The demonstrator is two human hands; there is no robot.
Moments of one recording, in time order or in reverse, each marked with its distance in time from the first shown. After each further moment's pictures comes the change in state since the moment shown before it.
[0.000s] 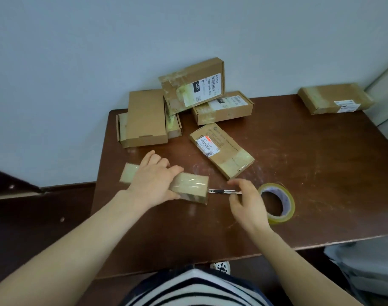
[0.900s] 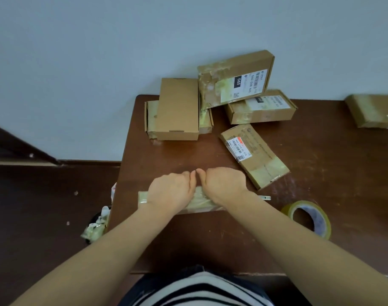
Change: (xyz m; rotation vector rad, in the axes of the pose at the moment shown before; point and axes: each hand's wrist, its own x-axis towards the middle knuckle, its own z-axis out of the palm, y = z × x) left_hand -0.008 -0.015 0.041 -0.237 0.198 -0.327; right_hand 0.075 -0.095 0.084 -0.705 -0.328 -0.383
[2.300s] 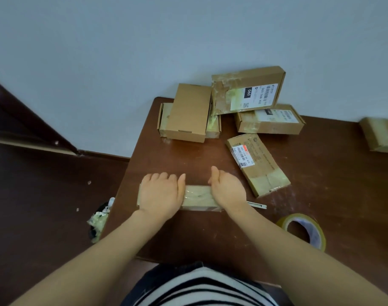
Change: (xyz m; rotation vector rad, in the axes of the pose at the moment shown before) left_hand -0.032 0.010 -0.002 0.092 0.101 -0.208; right_hand -0.009 0.017 0.006 0.453 0.012 0.184
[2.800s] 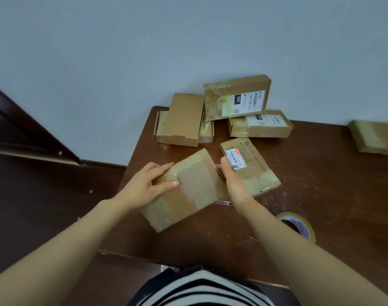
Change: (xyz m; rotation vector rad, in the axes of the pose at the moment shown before) left_hand 0.003 -0.046 -0.032 -0.779 -0.338 0.044; right_hand -0.011 0.026 -0.028 0.893 -0.188 0.135
